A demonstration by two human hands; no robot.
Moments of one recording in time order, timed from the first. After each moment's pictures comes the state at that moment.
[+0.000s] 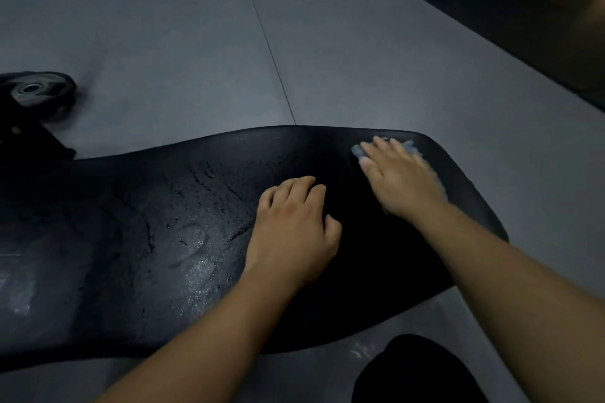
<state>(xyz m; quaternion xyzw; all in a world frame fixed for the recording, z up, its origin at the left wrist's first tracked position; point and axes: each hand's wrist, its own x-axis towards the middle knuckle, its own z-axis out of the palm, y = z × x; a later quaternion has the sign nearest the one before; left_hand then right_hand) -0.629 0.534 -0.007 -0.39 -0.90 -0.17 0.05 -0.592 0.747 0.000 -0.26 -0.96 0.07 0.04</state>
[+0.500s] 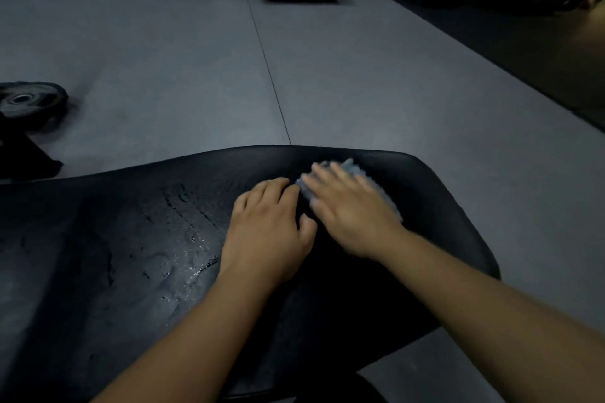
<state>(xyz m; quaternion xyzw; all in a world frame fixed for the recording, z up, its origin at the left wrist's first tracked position) -0.660 0.557 -0.005 -0.36 -0.92 -0.15 0.06 -0.607 0.719 0.004 -0.09 -0.99 0.07 0.01</state>
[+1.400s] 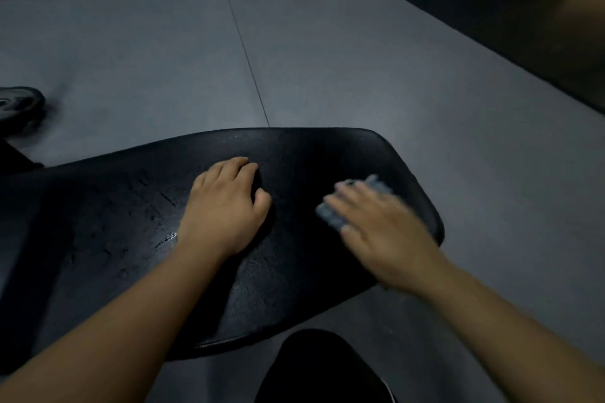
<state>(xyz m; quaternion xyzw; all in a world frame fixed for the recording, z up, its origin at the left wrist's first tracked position) -0.659 0.562 -0.003 -0.35 -0.93 -0.12 0.05 -0.479 0.749 -0.004 -0.10 -0.99 0.09 0.06</state>
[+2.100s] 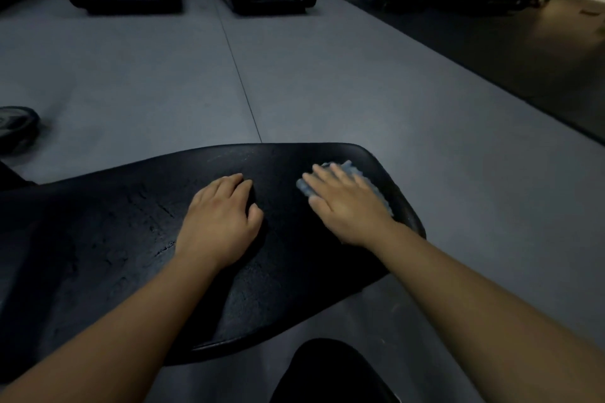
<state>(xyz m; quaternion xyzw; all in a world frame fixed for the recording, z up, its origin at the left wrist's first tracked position) -0.653 0.557 -0.003 -0.36 -0.92 -0.11 0.04 -0.539 0.760 0.003 -0.15 -0.98 0.10 0.02</state>
